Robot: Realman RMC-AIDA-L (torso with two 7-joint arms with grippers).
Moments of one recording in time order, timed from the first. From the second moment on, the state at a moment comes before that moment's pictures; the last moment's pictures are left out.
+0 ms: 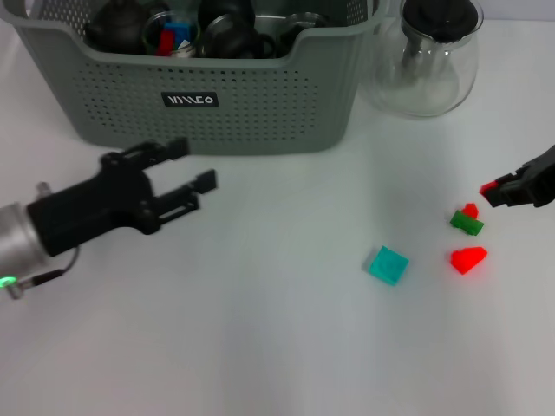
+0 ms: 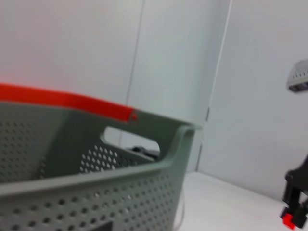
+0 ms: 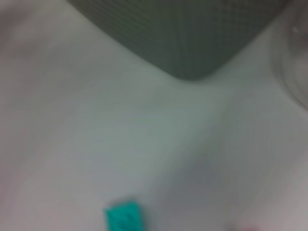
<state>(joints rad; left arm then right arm) -0.37 -2.15 0.39 0.50 1.97 1.62 -1.01 0.59 2.09 -0.96 -1.29 -2.60 -1.72 2.24</state>
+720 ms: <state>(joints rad) -0.29 -2.14 0.22 0.57 1.98 1.83 -1.02 0.85 2.09 -1.01 -1.31 -2.20 -1.33 2.28</state>
